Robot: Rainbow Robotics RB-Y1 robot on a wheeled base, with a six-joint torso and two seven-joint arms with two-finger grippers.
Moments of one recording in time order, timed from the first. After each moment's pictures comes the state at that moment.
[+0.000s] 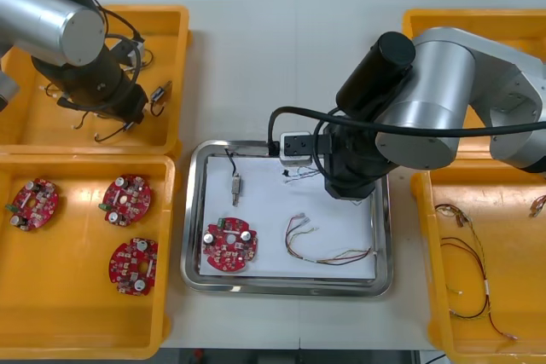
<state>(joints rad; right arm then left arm) -0.94 -0.80 0.89 -1.92 -0.95 1.40 1.96 -0.87 0.75 -0.45 -1.29 0.80 1.47 -1.46</state>
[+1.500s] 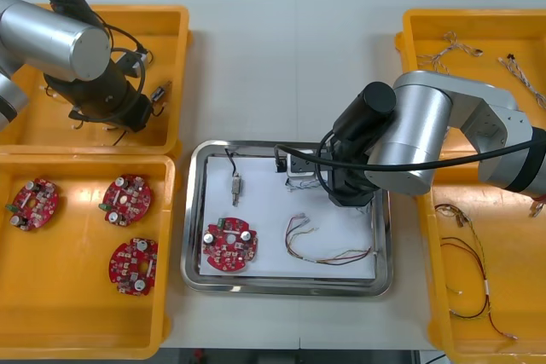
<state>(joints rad) -0.94 -0.80 1.05 -1.81 -0.82 1.23 1.96 -0.87 0.74 -0.50 -1.19 0.85 1.36 -1.46</state>
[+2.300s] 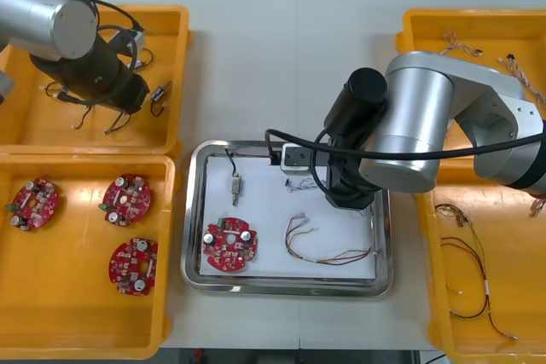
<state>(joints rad) -0.94 -0.77 0.95 -1.96 -0.82 1.50 1.77 -0.87 0.74 -0.39 -1.26 0.82 1.41 -1.53</state>
